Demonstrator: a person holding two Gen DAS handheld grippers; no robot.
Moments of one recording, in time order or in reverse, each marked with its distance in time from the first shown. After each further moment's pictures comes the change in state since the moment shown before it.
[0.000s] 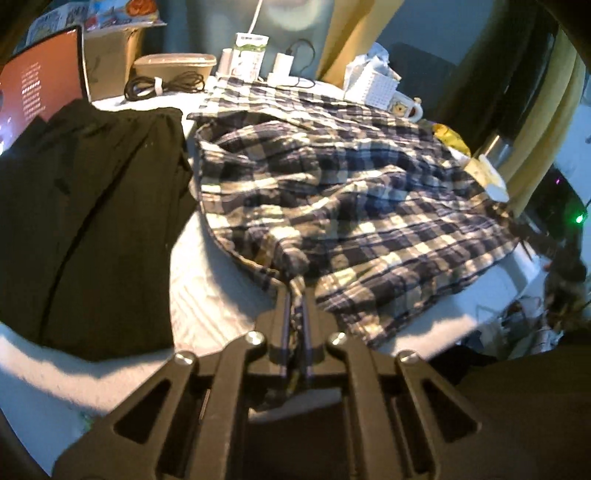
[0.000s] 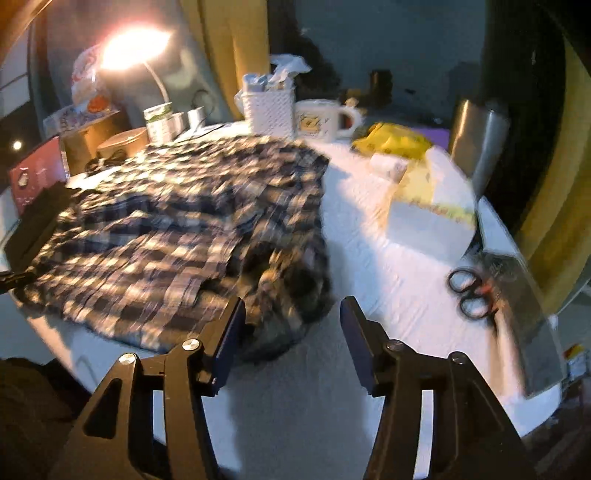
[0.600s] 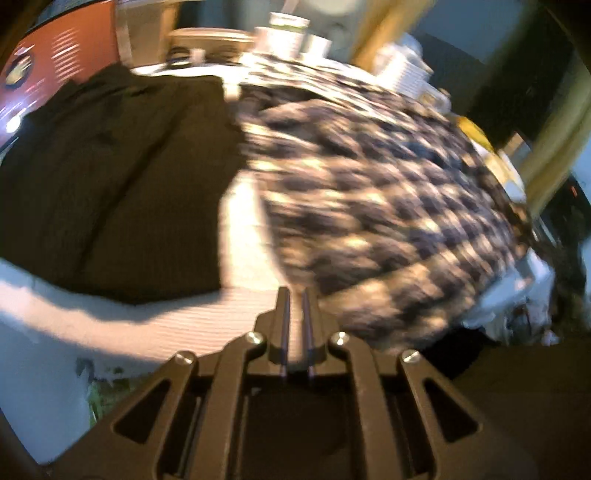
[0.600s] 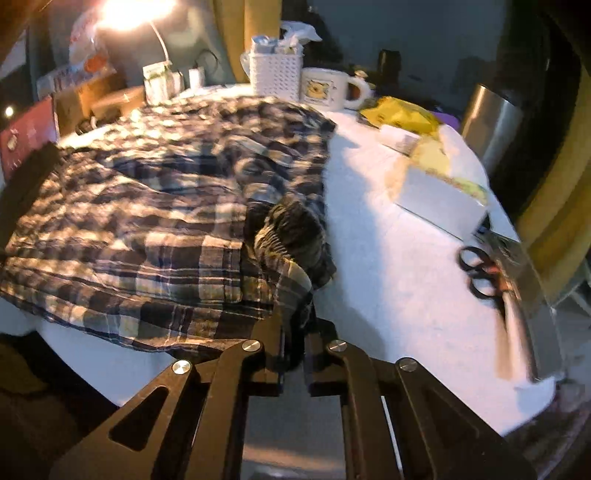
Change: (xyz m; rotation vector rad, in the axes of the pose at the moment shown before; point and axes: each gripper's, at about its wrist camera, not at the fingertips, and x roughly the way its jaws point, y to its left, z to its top) left arm -0.014 0.039 -0.005 -0.100 0.065 0.080; right arm 0.019 0.011 -0.004 -0.062 0.106 -0.112
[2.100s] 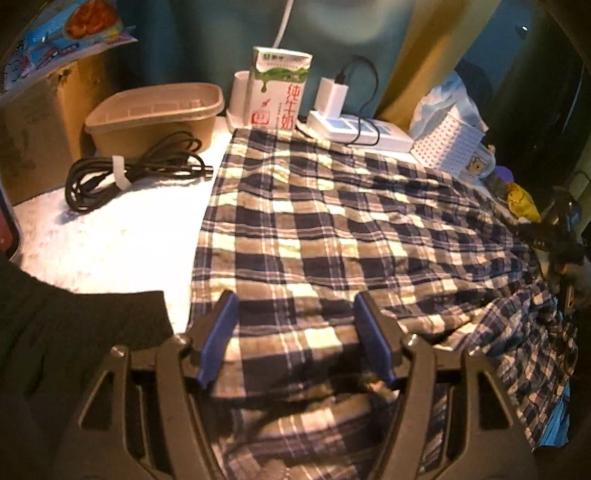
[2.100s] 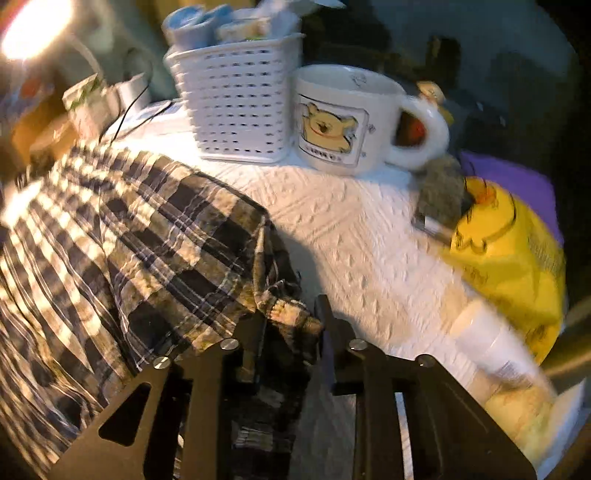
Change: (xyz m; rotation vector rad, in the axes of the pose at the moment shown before) left arm 0.137 -0.017 0.221 0.100 -0.073 0.019; right arm 0.182 -0.022 0.230 -0.106 0.068 0.039
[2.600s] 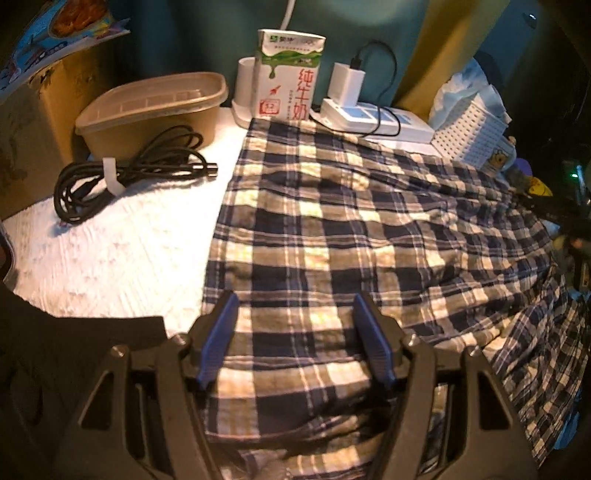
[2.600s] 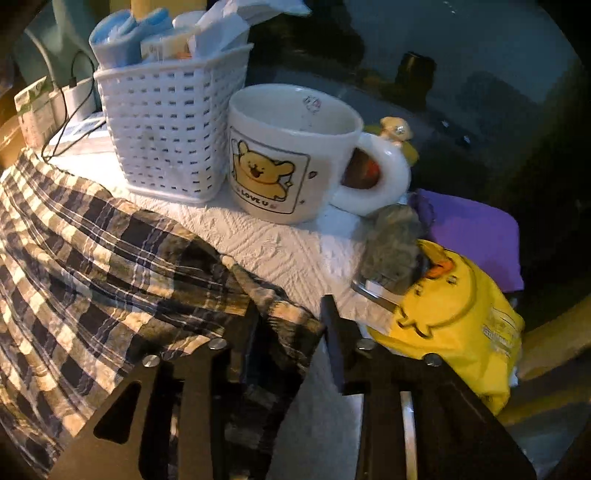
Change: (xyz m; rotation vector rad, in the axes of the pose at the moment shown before) left arm 0.021 0.005 0.012 0.013 0.038 0.058; right arm 0.006 -0.026 0.033 0.022 -0.026 -0.160
